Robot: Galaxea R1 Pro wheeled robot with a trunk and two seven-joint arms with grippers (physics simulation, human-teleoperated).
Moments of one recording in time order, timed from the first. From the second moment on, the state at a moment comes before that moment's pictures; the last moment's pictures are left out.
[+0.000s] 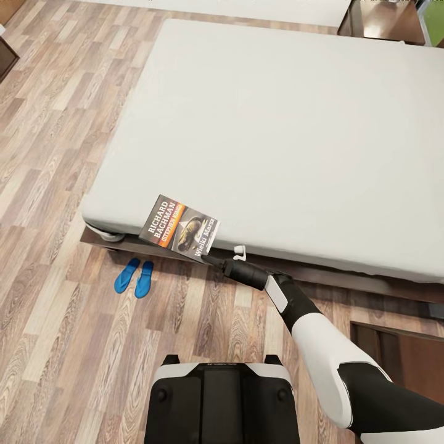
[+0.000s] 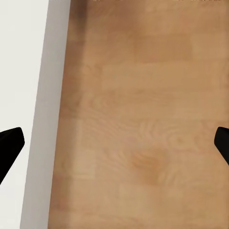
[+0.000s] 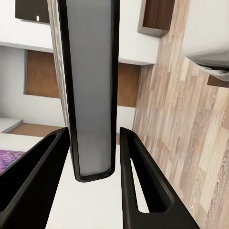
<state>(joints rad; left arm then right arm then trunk) 0.20 0.26 -0.24 0.00 0.11 -0.17 0.08 -0.99 0.17 -0.04 -0.51 -0.33 0.37 1.19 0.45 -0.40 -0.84</state>
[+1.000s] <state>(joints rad) 0.20 0.26 -0.24 0.00 0.11 -0.17 0.08 -0.99 0.17 -0.04 -0.51 -0.33 0.37 1.19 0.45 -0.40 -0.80</state>
